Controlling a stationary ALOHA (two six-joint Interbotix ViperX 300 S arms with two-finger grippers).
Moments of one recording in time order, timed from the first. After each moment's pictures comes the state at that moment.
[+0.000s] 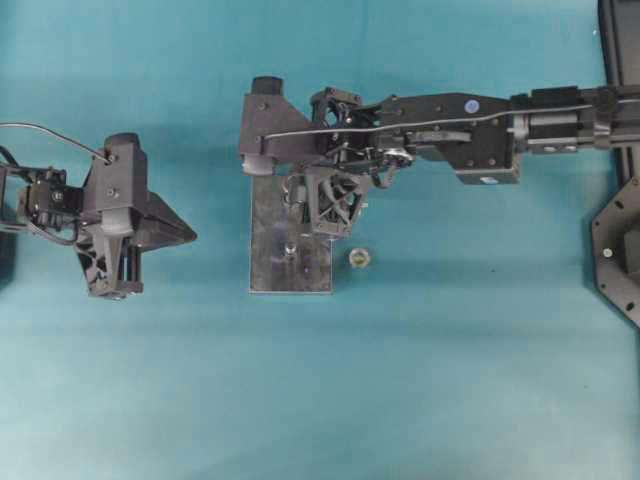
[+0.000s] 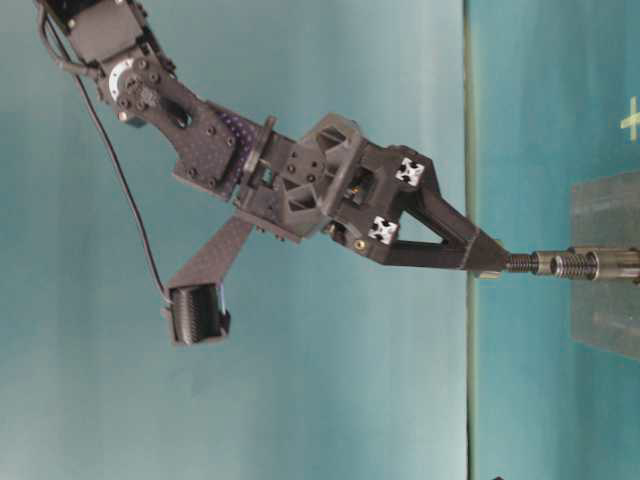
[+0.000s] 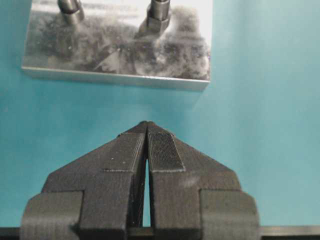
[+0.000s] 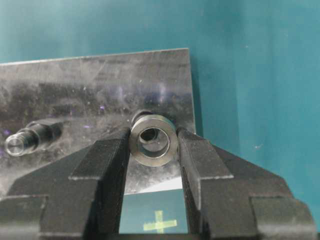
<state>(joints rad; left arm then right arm) 0.00 -0.35 0.98 0.02 0.07 -0.07 -0.13 0.19 0.26 -0.03 0.62 -0.04</state>
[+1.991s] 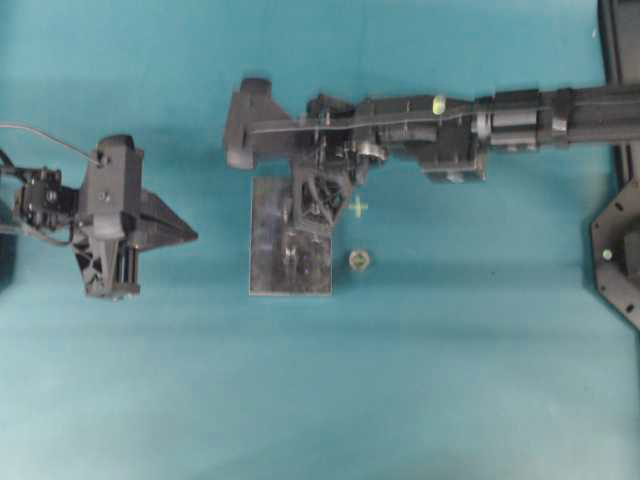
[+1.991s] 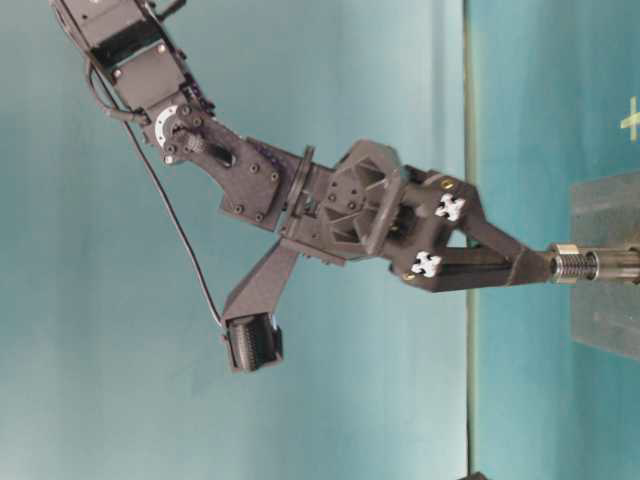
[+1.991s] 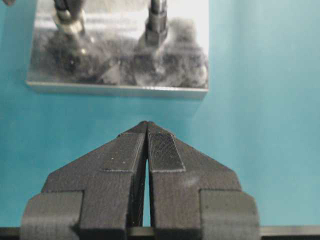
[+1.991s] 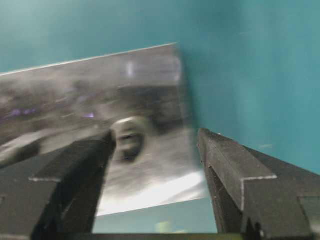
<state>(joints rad) 0.00 -0.38 0.98 0.02 0.06 -0.03 -0.13 0.28 0.21 -0.01 0.66 0.02</state>
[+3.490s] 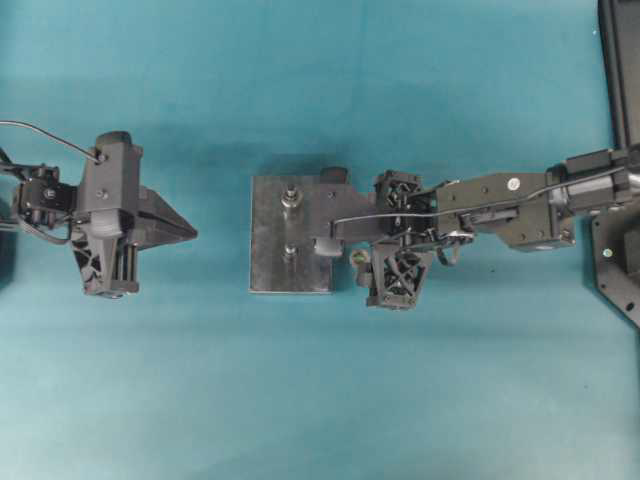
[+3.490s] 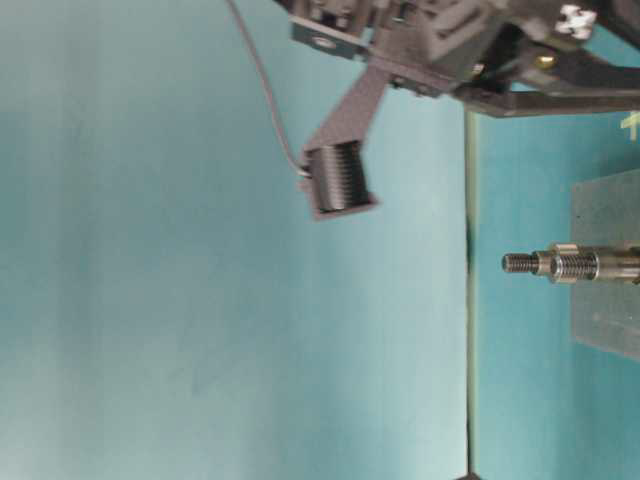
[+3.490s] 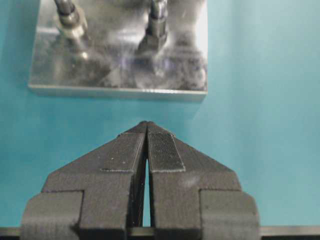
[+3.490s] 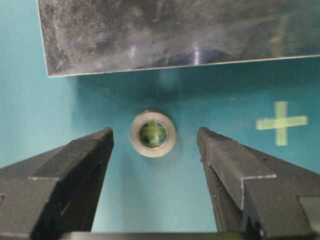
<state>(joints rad) 0.00 -0.38 0.98 0.02 0.06 -0.03 0.01 0.14 0.60 0.00 0.44 0.09</state>
